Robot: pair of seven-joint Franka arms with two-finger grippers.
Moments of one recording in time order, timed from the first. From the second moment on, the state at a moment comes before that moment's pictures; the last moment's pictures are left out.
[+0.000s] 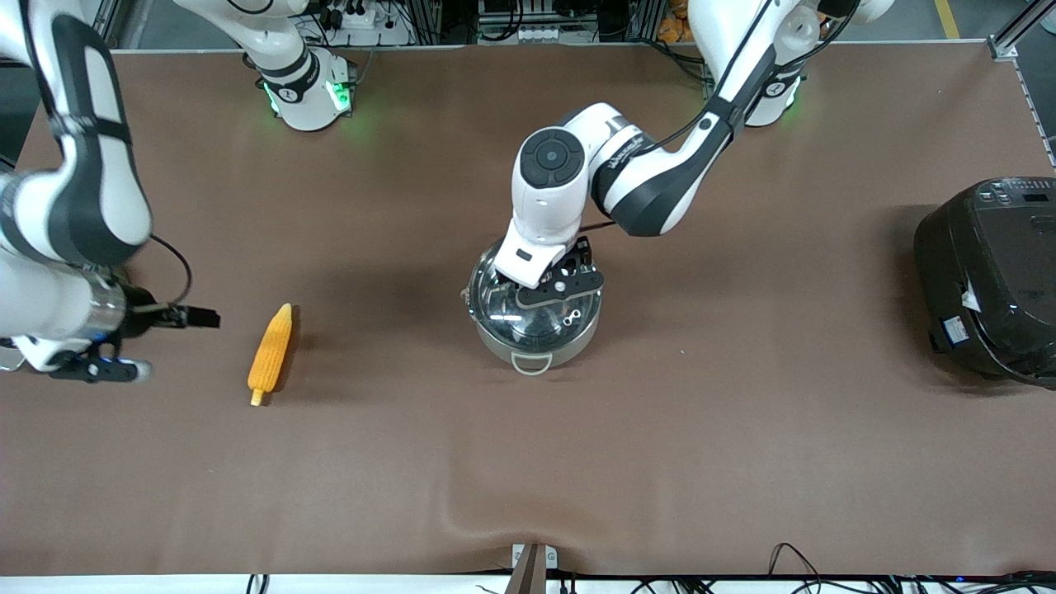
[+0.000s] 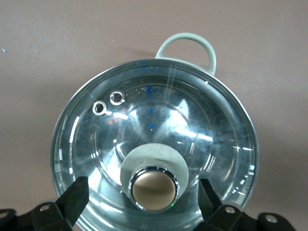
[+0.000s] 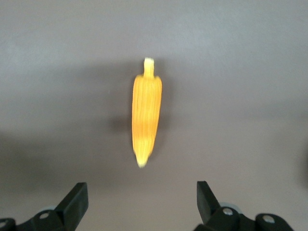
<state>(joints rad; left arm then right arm) -0.62 0.63 -0.21 -1.34 0.11 1.98 -1.07 -0.08 0.43 0.05 -1.60 0.03 1.85 0.01</state>
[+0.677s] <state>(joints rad) -0.72 0.67 -0.11 -1.33 0.11 2.00 -1.07 -0.09 0.67 0.05 -1.62 0.11 2.03 0.04</state>
